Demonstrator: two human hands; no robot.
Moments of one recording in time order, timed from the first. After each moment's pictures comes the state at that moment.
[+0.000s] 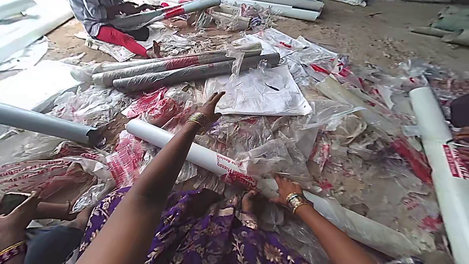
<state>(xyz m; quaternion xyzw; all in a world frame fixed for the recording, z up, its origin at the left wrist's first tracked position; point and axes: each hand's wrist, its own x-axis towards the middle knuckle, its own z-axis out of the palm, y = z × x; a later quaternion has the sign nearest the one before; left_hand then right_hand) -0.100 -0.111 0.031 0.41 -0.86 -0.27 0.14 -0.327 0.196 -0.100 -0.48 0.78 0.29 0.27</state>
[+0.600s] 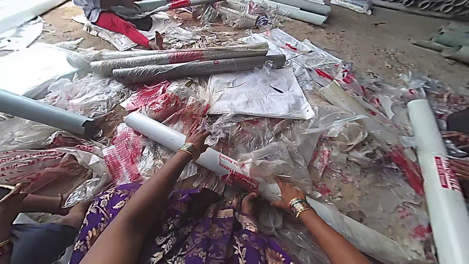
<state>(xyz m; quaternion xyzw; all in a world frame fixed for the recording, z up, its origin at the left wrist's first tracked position) -0.029 -0.063 -0.058 0.48 -0.84 -0.25 -0.05 -0.332 0.198 -0.101 -0.47 0.79 0.29 0.28</state>
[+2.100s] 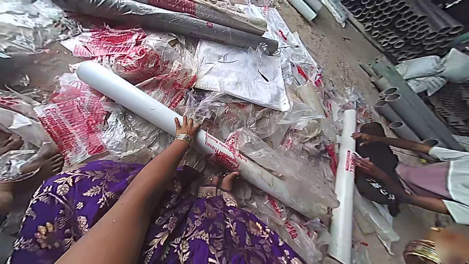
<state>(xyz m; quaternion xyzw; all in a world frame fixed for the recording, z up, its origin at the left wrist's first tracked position) -0.042 -0.032 -0.143 0.49 -0.83 -0.25 -0.14 -0.455 0.360 0.163 0.08 0.98 0.00 -0.17</state>
